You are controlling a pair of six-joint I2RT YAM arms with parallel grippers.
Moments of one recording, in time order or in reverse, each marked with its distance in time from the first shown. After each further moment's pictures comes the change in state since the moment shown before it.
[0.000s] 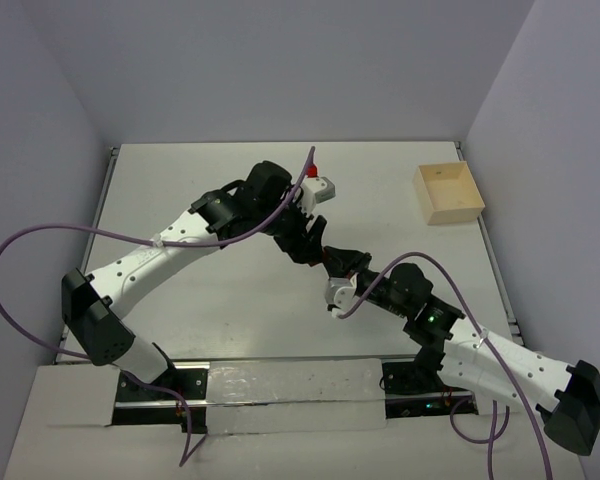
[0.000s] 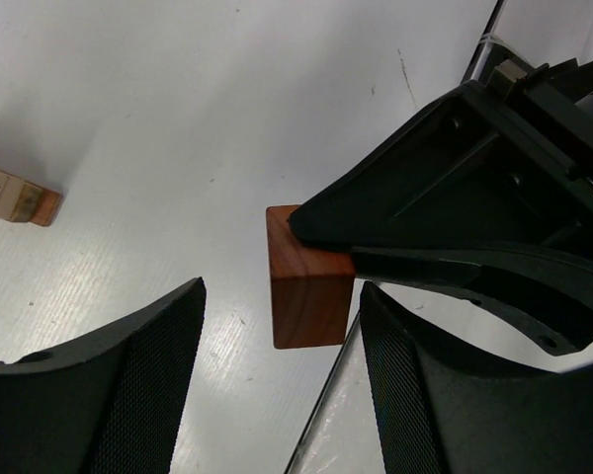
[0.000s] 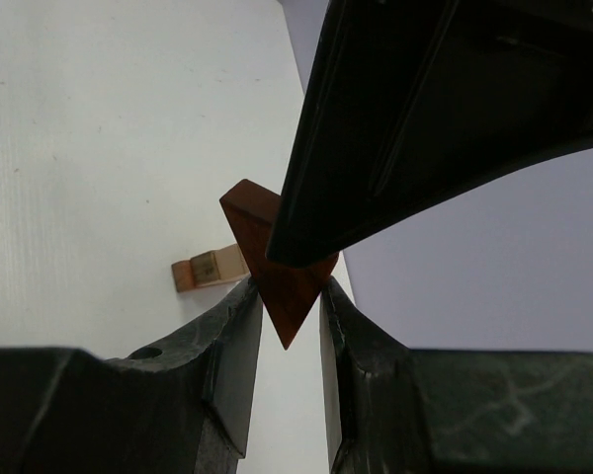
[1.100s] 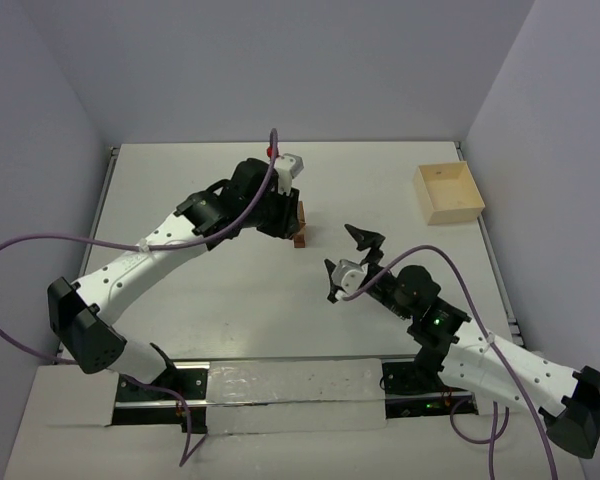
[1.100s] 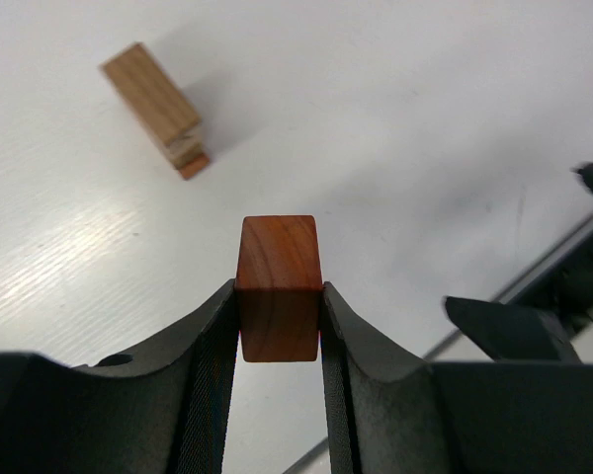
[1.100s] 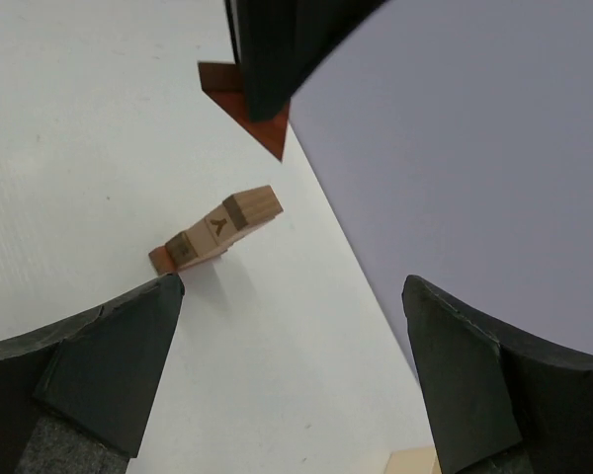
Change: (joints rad) left arm 0.034 -0.063 -0.046 0.035 -0.359 -0.254; right arm 0.012 -0.044 0.011 0.003 0.178 0.145
